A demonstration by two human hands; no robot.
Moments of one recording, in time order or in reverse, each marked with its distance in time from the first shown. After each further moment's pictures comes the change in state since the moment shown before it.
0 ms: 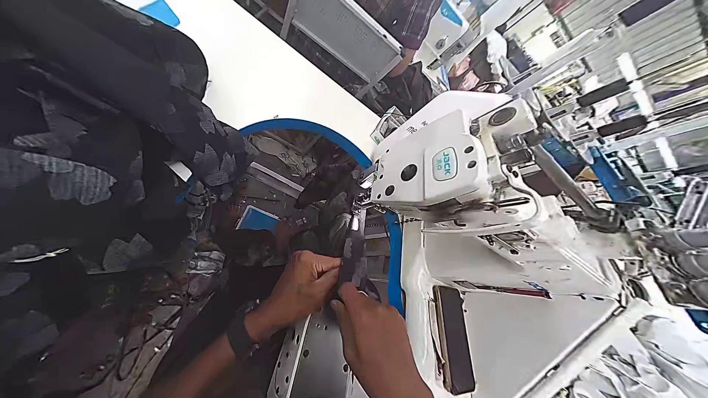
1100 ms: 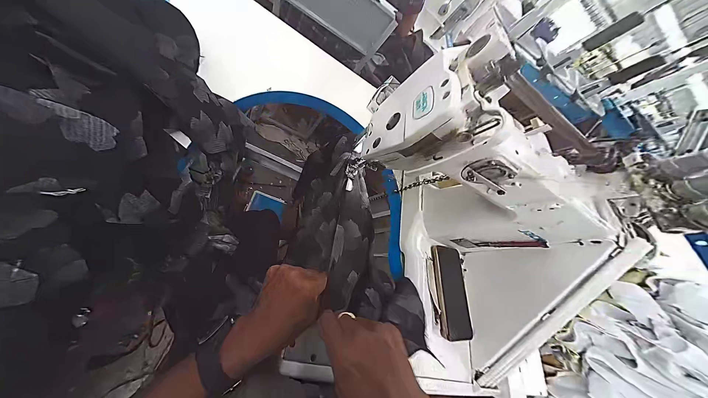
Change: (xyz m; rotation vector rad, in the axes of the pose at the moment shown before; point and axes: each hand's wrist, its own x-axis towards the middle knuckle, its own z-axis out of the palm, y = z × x) left_hand -0.079 0.025 0.023 0.835 0.085 0.364; right_hand -0.078 -0.023 -0.024 -0.068 -0.060 -0.206
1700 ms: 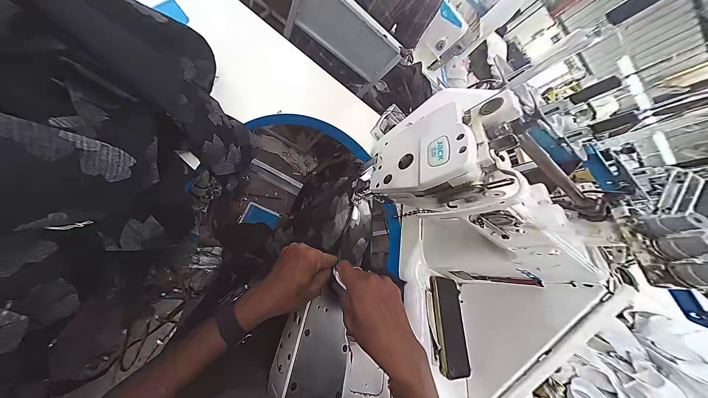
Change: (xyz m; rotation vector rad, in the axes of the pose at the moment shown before) left_hand 0.058 -0.055 -0.006 -0.383 -0.215 -0.074; right_hand 0.080 0.041 0.014 0.043 -0.008 0.155
